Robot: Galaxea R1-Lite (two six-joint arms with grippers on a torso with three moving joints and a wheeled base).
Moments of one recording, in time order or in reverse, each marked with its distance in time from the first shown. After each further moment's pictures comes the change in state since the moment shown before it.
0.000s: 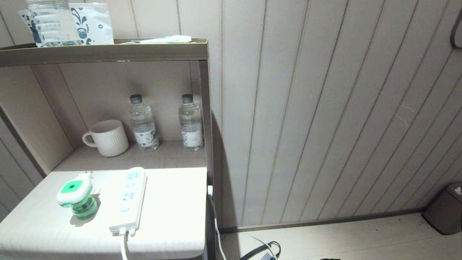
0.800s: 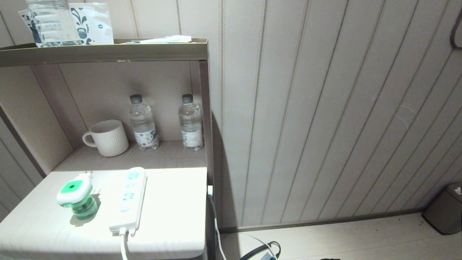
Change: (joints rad) left arm 0.000 0.000 0.000 0.000 0.000 0.000; right arm 0.000 0.000 0.000 -0.003 -0.001 0.028
